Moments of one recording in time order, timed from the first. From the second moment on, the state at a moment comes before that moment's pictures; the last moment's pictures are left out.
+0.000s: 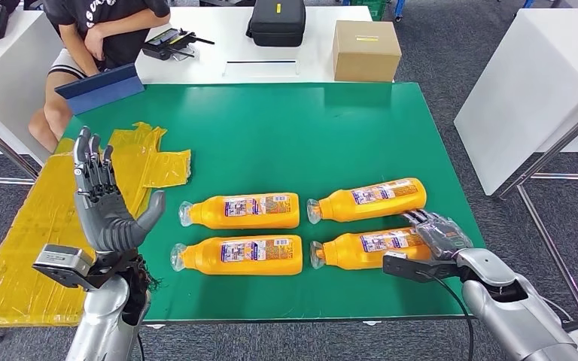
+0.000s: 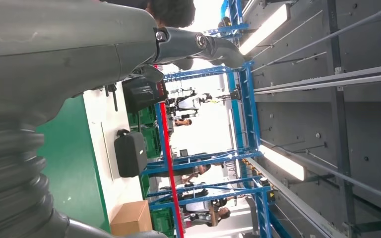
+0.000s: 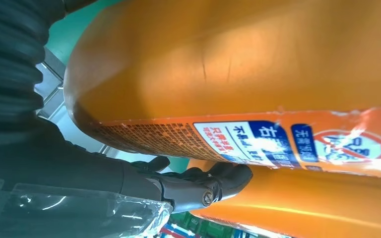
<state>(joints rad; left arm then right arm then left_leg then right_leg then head) -0.20 -0.17 -0.16 -1.55 -0.11 0.18 -0.60 -0.33 -0.49 0.42 -1.16 0.92 0.08 -0.08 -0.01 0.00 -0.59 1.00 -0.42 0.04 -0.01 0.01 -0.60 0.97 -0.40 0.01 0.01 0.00</state>
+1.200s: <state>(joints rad) -0.19 -0.17 -0.16 -1.55 -0.10 0.18 -0.60 -0.28 -0.52 0.48 -1.24 0.91 0.09 -0.06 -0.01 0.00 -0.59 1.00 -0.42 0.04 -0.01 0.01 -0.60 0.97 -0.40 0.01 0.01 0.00</state>
